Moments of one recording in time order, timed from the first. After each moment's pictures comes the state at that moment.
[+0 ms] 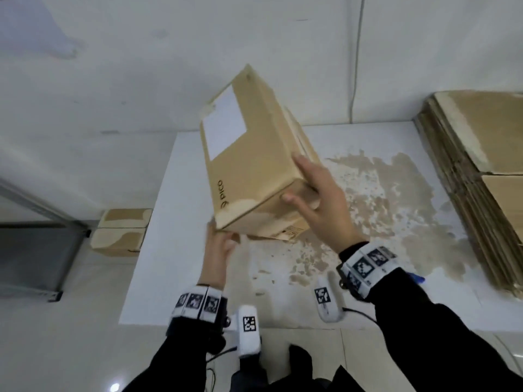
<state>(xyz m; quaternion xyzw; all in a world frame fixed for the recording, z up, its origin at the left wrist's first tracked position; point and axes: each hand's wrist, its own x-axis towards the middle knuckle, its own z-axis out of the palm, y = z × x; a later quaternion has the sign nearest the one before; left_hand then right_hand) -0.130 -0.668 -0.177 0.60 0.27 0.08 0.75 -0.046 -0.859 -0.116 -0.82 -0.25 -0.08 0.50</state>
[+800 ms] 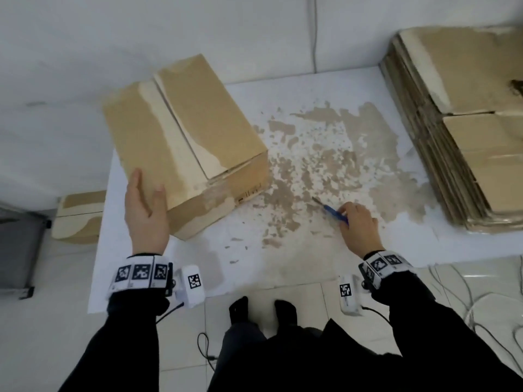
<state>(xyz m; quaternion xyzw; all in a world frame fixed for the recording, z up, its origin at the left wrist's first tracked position) -0.124 -0.623 -0.185 0.83 0.24 0.19 0.47 -0.092 -0.995 -0.256 -0.98 0.05 0.12 0.18</state>
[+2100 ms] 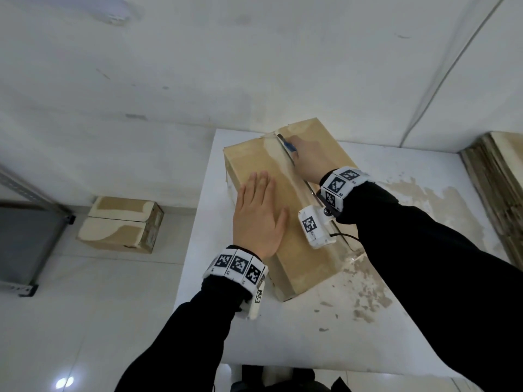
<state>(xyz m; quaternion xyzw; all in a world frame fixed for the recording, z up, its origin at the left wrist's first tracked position) -0.044 -0.542 -0.169 0.97 0.03 0.08 0.22 0.093 -0.637 -0.104 -0.96 -0.20 0.09 0.19</state>
